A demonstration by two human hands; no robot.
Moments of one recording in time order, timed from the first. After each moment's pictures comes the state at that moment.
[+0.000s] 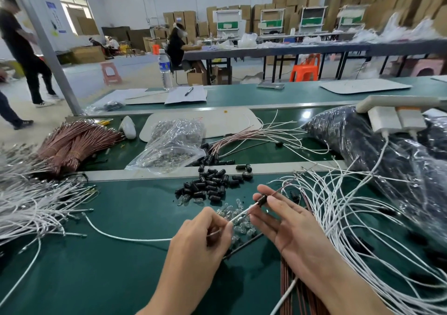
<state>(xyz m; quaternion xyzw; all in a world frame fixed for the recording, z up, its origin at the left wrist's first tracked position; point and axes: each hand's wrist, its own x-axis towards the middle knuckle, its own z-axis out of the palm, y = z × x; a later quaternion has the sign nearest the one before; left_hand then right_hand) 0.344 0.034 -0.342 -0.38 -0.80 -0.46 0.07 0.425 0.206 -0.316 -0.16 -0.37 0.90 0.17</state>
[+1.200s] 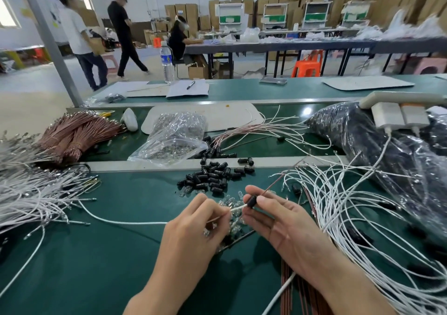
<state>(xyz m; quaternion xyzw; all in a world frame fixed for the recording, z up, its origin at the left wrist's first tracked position) 0.338 0.030 -0.329 -0.42 -0.79 -0.41 0.17 0.426 0.196 -0.312 -0.14 -0.42 0.89 0.11</state>
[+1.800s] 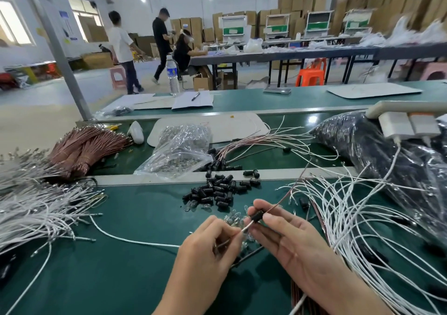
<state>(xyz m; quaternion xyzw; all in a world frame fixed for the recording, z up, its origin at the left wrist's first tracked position) 0.341 0.035 -0.336 -0.40 -0.77 -0.49 0.09 0.426 0.197 -0.314 -0.12 -0.40 0.90 0.11</state>
